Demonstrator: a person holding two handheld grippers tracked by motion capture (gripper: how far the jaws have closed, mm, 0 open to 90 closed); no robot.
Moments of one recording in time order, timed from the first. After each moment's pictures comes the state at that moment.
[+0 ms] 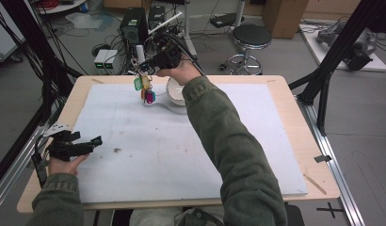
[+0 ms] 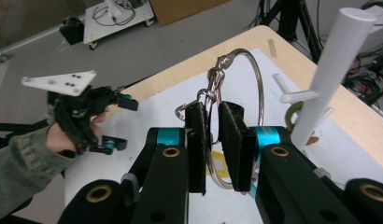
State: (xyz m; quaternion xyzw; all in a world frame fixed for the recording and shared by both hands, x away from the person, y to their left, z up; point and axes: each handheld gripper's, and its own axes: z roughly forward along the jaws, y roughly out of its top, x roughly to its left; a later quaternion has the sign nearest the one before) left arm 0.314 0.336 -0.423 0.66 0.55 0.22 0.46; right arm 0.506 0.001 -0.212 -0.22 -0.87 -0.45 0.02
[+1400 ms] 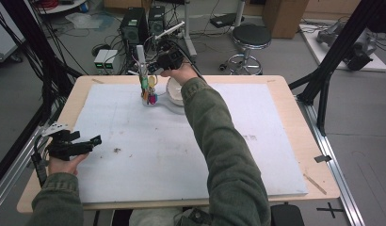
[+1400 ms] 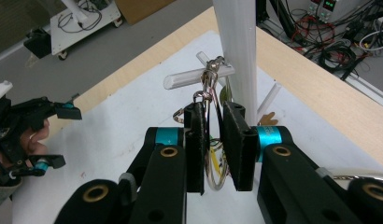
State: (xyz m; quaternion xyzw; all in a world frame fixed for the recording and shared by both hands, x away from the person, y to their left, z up) left arm 0.316 0.337 -0.423 0.66 0.55 0.21 0.47; right arm 0.560 -0.001 -0.261 -0.29 -0.86 -0.42 0.02
